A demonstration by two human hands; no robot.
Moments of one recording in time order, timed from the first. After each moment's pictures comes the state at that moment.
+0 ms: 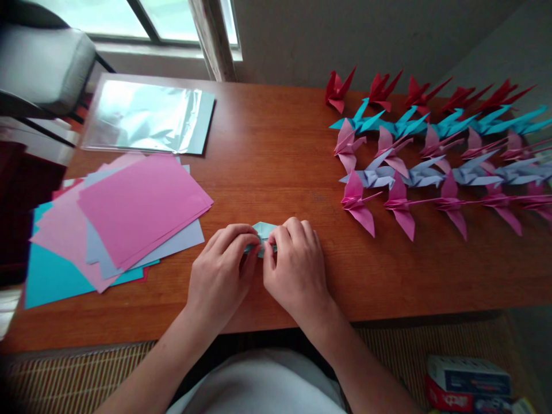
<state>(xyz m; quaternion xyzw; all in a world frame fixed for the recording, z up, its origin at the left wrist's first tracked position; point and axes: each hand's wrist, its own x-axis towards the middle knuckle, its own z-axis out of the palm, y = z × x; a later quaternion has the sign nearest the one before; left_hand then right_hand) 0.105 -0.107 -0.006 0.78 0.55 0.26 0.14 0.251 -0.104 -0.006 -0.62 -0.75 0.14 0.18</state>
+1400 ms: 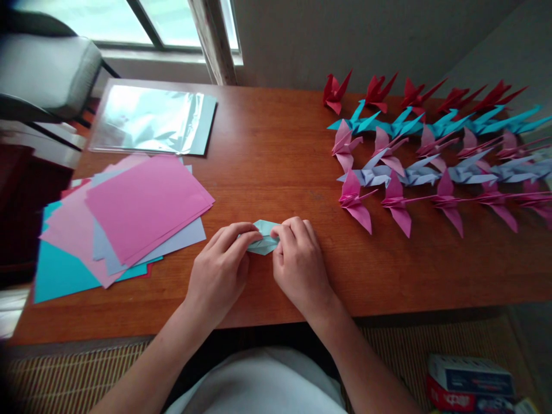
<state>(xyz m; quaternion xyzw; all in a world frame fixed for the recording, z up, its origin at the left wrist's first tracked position) 0.096 -0.109 -0.009 0.80 0.53 0.24 0.16 0.262 -0.107 -0.018 -0.58 -0.76 0.15 0.25</state>
